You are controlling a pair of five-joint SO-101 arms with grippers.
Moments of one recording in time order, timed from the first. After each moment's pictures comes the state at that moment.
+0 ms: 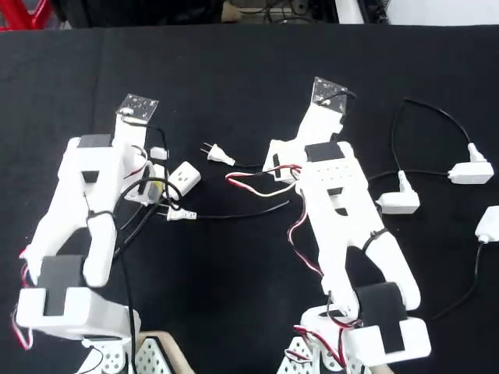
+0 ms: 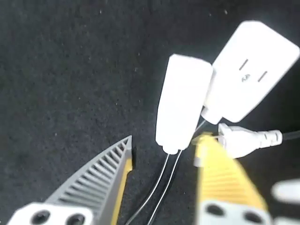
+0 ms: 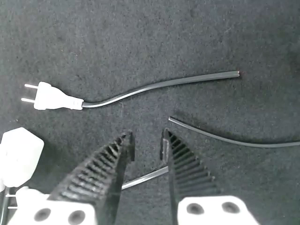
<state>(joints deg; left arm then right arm) -7.7 -0.2 25.2 61.9 -17.8 -10.1 -9.1 31.7 53.0 -28.3</state>
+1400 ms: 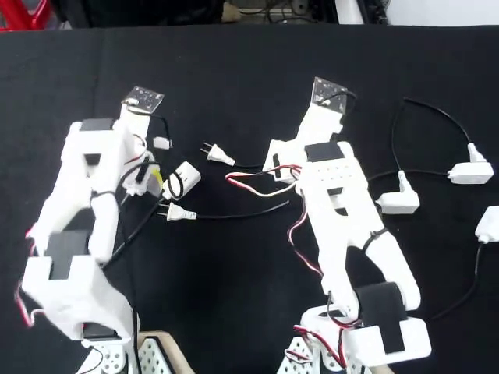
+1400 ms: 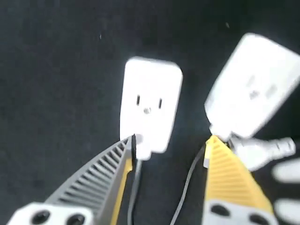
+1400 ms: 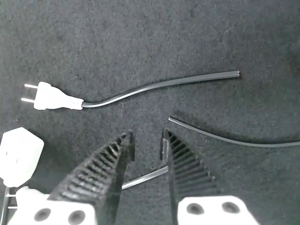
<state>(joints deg) -8.3 11.1 12.4 65.6 -23.4 -10.1 -9.1 31.7 53.0 -28.3</state>
